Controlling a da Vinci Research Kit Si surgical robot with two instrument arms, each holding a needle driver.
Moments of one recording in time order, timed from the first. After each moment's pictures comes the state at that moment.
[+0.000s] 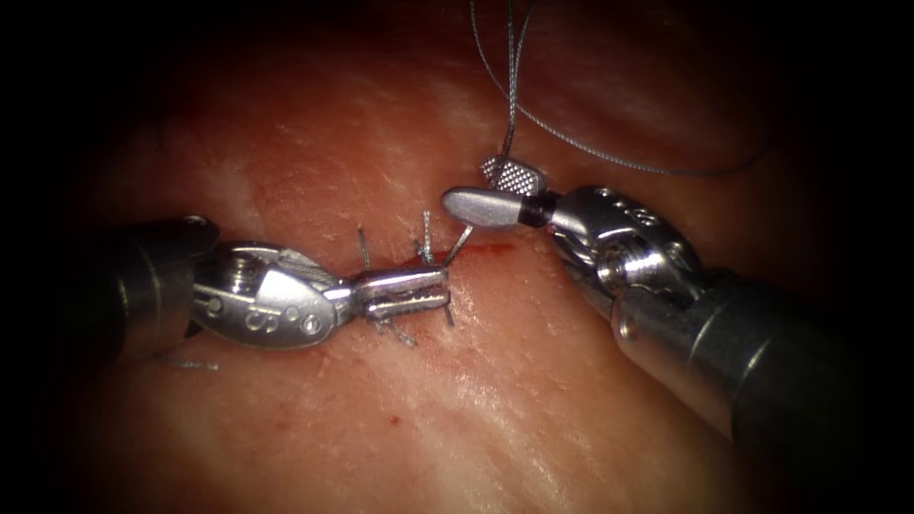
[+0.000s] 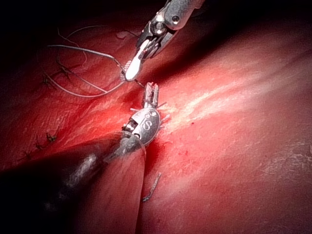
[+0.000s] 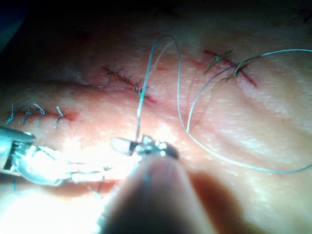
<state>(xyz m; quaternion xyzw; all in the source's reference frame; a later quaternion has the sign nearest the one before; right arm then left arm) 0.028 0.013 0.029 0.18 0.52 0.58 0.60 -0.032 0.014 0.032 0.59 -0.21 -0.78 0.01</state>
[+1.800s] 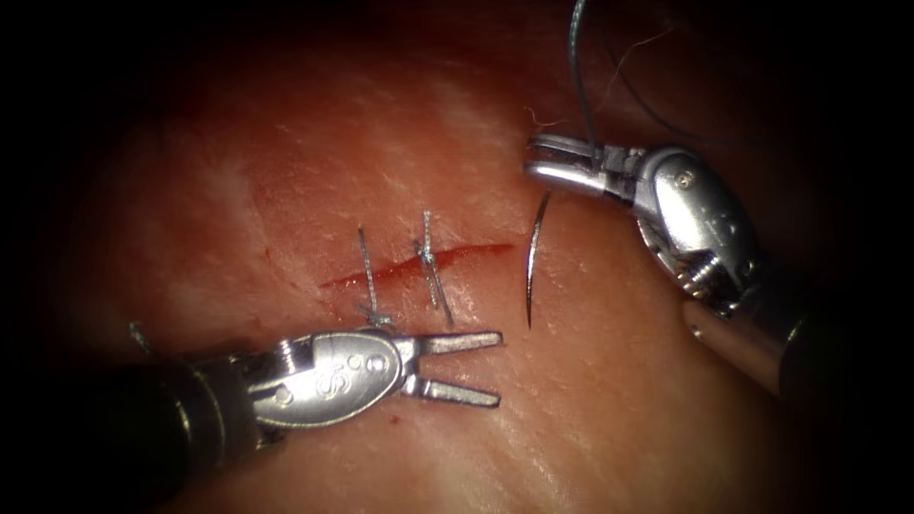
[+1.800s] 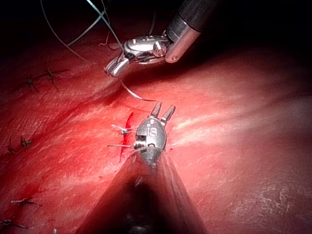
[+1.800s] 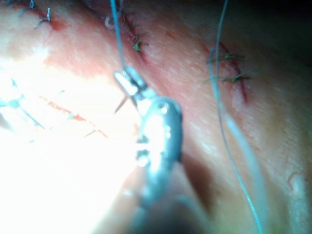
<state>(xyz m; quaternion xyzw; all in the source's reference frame) 0.023 0.017 0.031 0.00 0.75 0.04 0.67 -0.036 0.012 0.032 0.56 0.07 -0.80 -0.21</state>
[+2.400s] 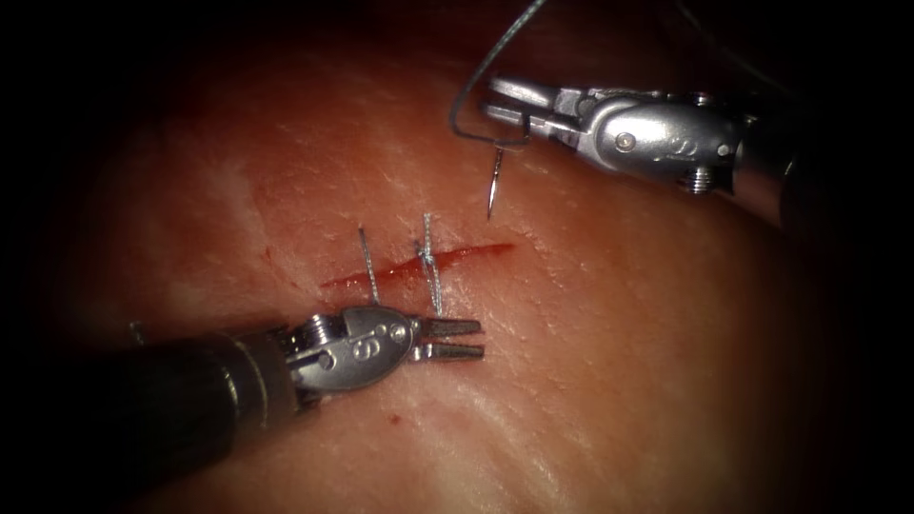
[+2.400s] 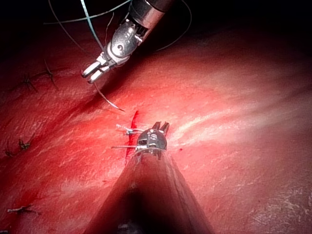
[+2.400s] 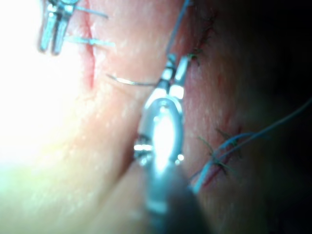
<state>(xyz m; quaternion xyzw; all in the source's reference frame) 0.027 0.019 0.034 -0.19 0.71 -0.08 0.68 -0.036 0.012 0.039 0.43 0.09 -0.87 -0.24</state>
